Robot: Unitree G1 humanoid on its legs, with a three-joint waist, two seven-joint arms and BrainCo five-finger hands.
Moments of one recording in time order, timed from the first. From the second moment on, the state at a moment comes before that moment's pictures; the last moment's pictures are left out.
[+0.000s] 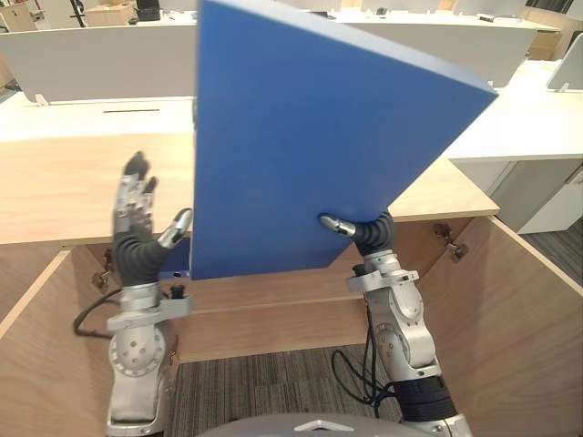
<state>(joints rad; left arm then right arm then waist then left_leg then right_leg) 0.24 0.06 0.09 -0.49 -0.03 -0.34 0.18 -0.04 -0.07 0.10 -0.23 0.42 -0.26 0.15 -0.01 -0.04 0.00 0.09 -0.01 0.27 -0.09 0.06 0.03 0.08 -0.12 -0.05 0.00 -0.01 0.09</state>
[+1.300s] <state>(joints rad) 0.30 0.03 0.25 0.79 0.06 -0.12 0.17 0.13 -0.07 0.21 -0.18 0.33 -0.26 0.08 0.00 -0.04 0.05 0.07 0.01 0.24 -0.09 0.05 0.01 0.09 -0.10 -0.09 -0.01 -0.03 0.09</state>
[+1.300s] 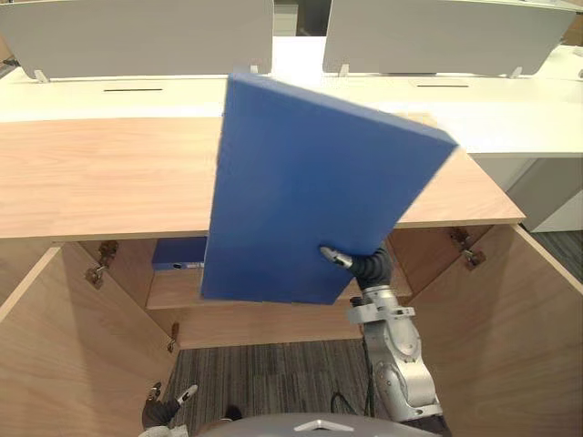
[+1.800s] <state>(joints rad) 0.17 0.11 0.12 0.88 0.10 -0.12 0.14 -0.13 -0.22 0.52 -0.01 0.03 -0.23 0.10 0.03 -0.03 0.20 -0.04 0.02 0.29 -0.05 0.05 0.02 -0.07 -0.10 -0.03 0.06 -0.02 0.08</state>
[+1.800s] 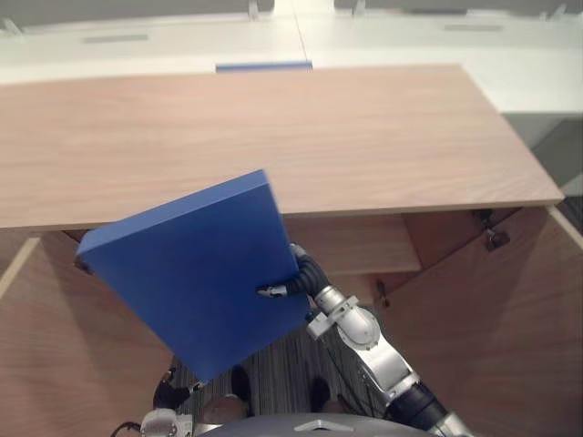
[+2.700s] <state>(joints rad) -0.17 0.06 0.13 0.50 0.08 -0.13 0.17 -0.41 -0.30 0.20 -0.14 0.14 -0.22 -0.09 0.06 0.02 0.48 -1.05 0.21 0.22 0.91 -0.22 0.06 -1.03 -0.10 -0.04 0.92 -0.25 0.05</state>
